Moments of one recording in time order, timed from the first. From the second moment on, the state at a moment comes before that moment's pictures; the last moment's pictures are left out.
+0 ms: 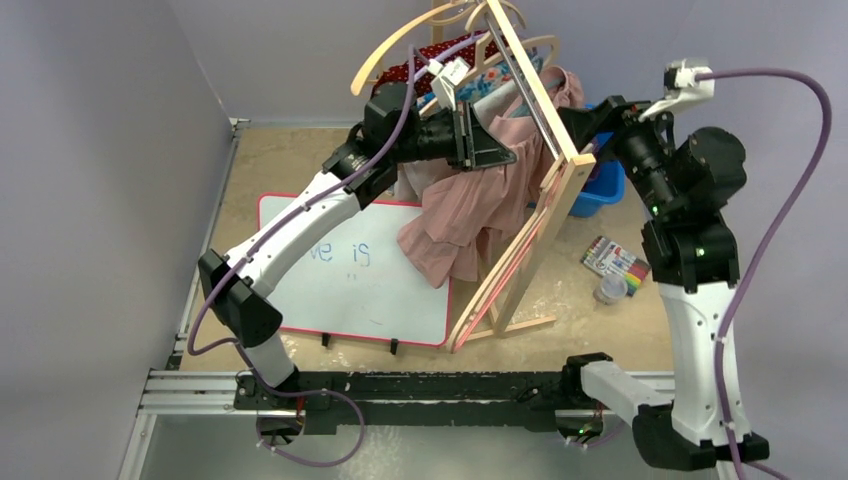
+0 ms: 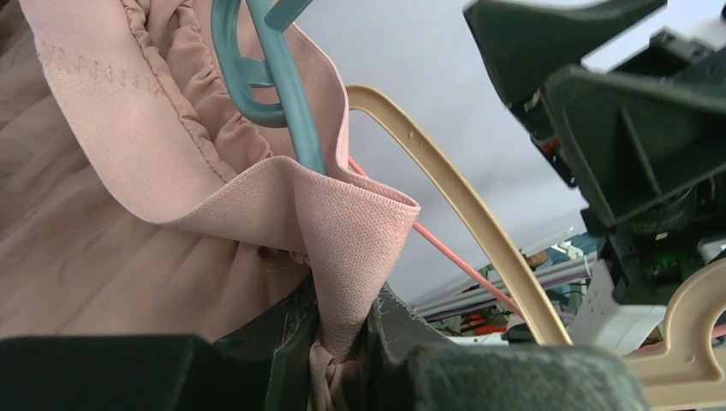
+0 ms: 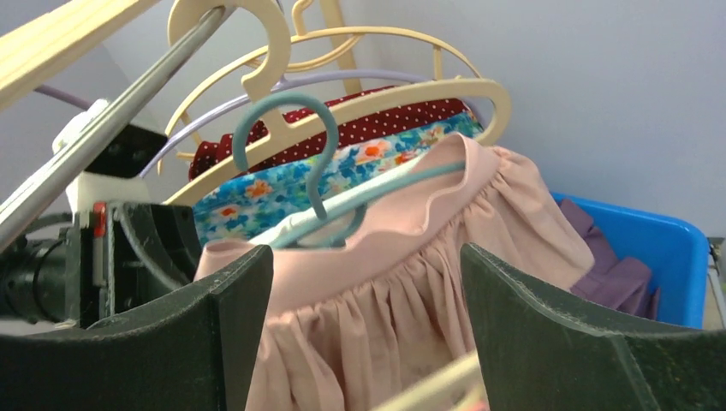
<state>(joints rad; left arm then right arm) -0.73 1.72 1.83 -0.15 0.59 -0.85 0.12 1.01 1.55 -0.44 -0.15 0.25</state>
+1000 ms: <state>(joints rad) -0.81 1.68 1.81 -0.24 0.70 -0.73 0.12 1.12 1.44 -0.26 -0.52 0.20</state>
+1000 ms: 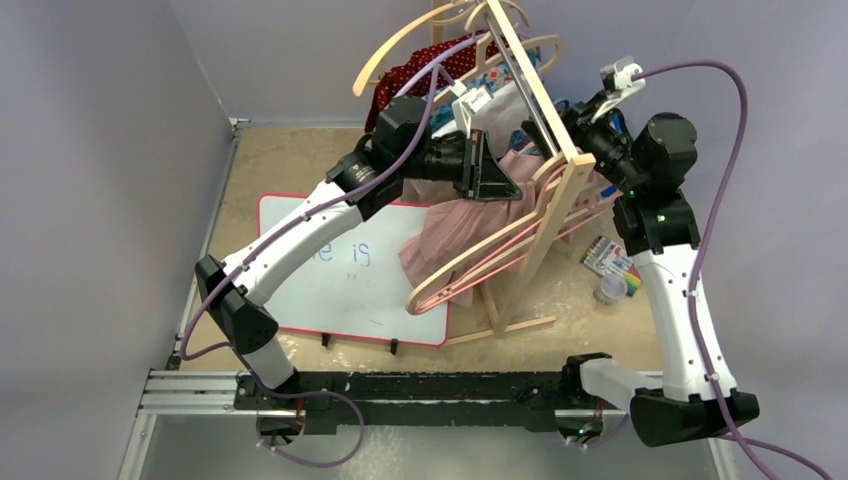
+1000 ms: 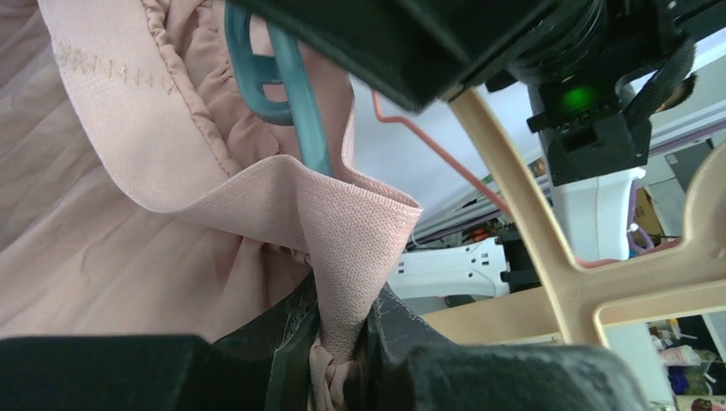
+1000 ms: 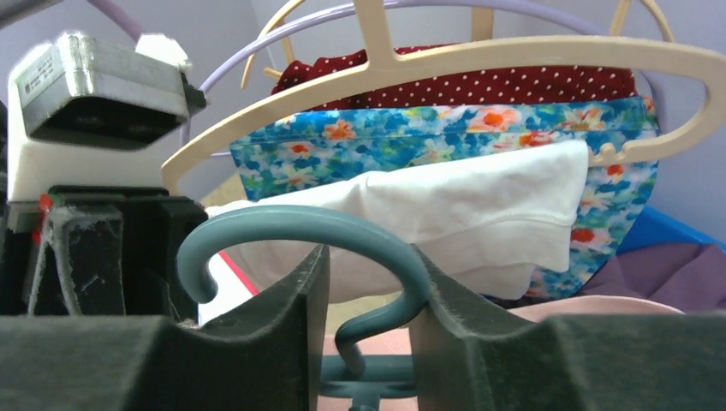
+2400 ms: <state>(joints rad) -0.83 1.68 1.94 -0.24 0.25 -0.58 0.13 1.15 1.43 -0.39 -0.50 0.08</state>
